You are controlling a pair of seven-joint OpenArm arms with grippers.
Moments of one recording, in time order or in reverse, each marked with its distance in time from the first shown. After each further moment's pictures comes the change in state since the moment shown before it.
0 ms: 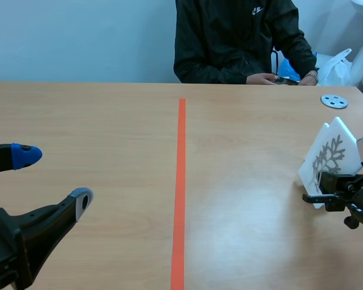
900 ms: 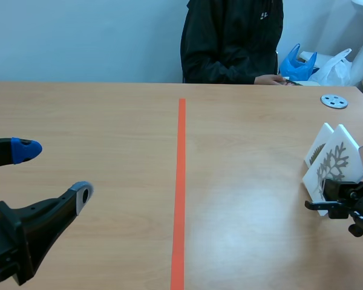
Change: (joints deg) left arm -0.8 0.0 0.0 0.0 0.0 0.0 0.0; right arm -1.2 0.0 0.0 0.0 -0.3 -2.5 0.0
